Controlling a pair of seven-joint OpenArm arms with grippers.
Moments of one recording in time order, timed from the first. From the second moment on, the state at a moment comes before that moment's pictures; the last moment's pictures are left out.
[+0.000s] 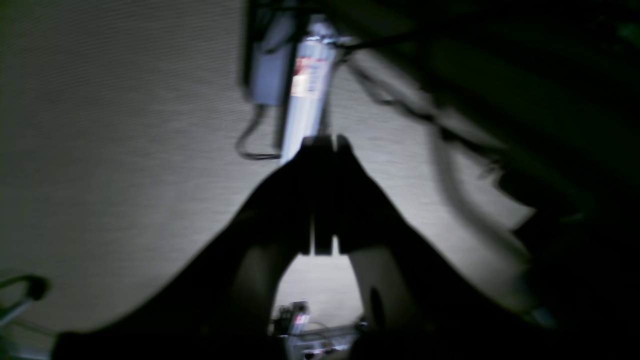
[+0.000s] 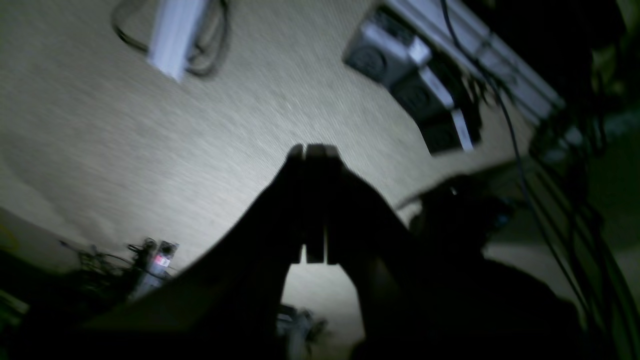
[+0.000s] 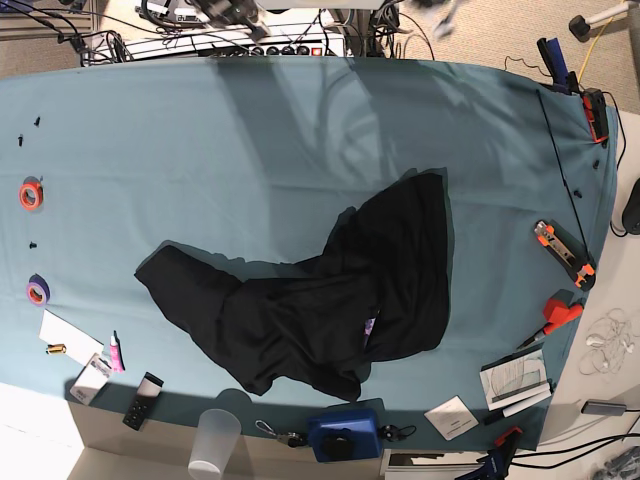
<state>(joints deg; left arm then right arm) 18.8 0.1 -21.5 28.7 2.4 -21.2 7.2 -13.8 13.5 -21.0 29.1 -10.6 13.1 -14.8</state>
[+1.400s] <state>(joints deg) 65.5 -6.2 -21.4 132.3 -22.8 -20.1 39.4 -58.5 36.3 0.5 133.1 1.3 13.2 -40.2</state>
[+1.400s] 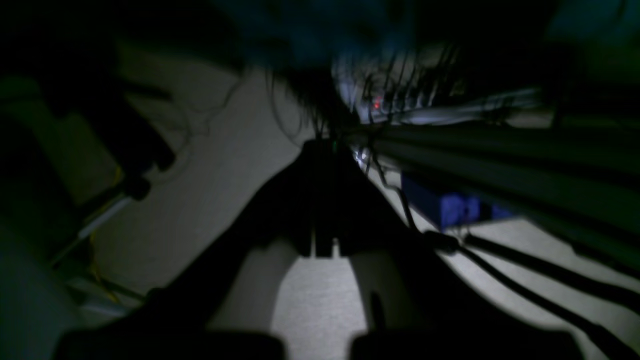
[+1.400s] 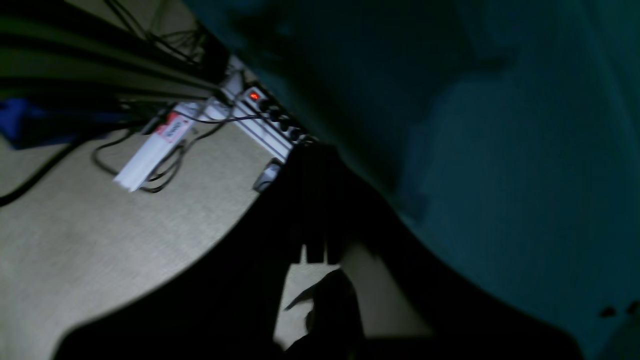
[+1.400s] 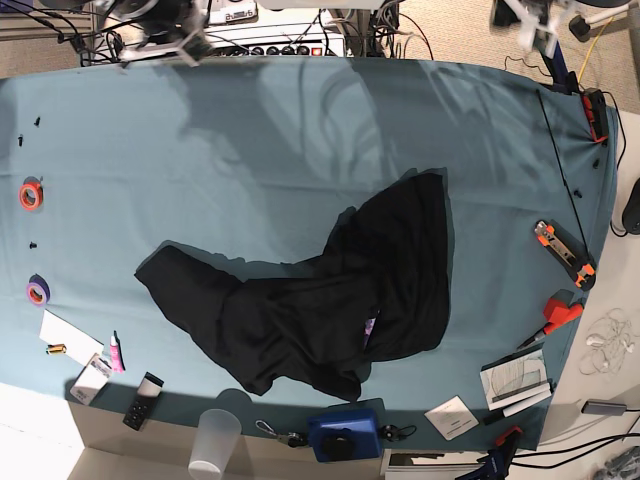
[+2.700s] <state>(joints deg) 21.3 -8.5 -12.0 109.7 -6.6 -35.6 19.9 -24.3 36.0 0.9 120.4 1.5 13.4 -39.0</state>
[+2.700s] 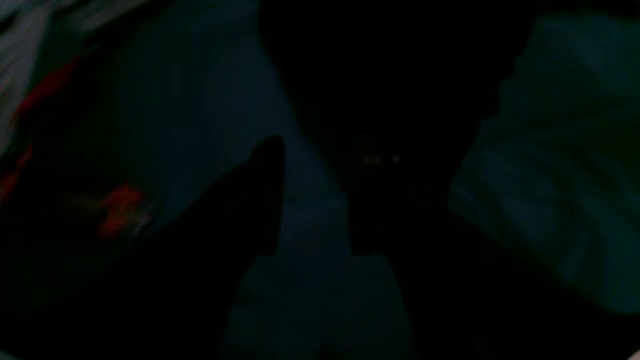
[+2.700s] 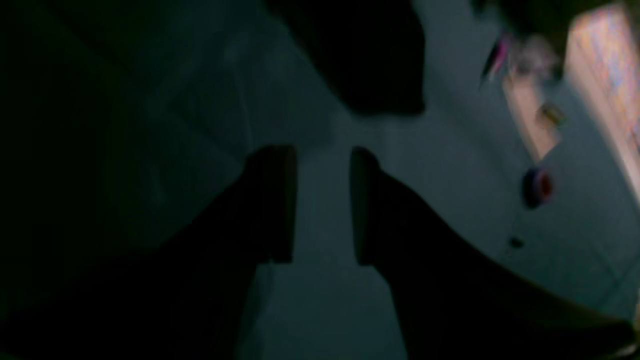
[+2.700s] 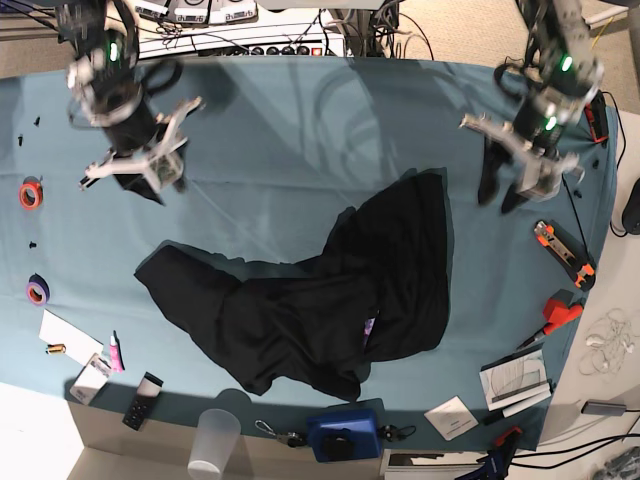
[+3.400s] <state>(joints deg) 14.2 -9.1 5.5 103.7 -8.6 -3.1 38.7 -20.0 35.7 0.9 115.3 -0.6 13.1 -39.2</state>
